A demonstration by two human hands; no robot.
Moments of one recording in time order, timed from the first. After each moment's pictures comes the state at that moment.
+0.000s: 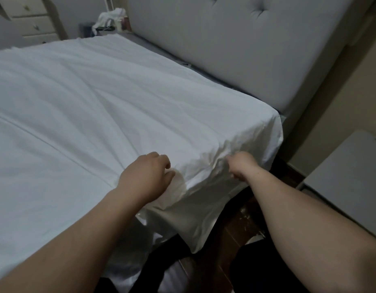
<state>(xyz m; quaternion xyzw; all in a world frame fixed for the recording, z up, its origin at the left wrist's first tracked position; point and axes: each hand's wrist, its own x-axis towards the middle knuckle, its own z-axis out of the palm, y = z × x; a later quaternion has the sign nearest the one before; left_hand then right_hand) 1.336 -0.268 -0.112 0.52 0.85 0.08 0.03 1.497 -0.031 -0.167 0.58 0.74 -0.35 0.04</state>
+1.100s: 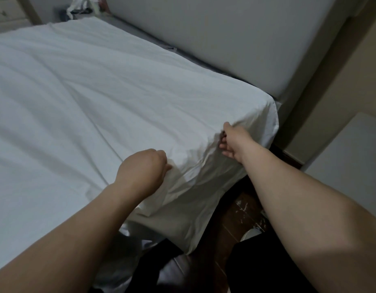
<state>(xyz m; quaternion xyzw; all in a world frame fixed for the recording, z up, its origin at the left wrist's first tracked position) 1.335 -0.214 -0.131 0.55 0.83 0.01 0.00 1.468 0.028 -0.173 0.58 0.50 -0.61 -0.20</state>
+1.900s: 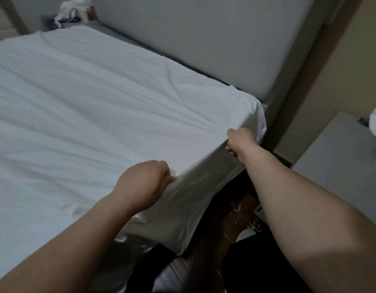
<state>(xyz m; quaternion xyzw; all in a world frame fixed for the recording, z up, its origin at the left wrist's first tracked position) 1.354 -0.218 -0.127 0.59 0.80 0.07 0.07 1.505 0.036 -0.167 0.60 0.56 -0.51 -0.25</state>
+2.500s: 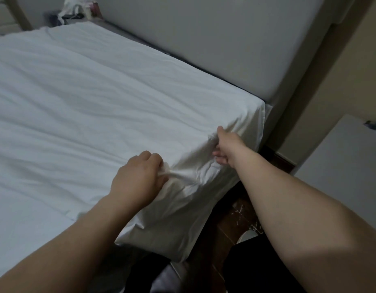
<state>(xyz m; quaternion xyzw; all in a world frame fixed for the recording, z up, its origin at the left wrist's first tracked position) 1.338 -0.223 -0.142 0.54 0.83 0.11 0.02 1.471 0.018 -0.172 0.59 0.51 -0.59 -0.20</state>
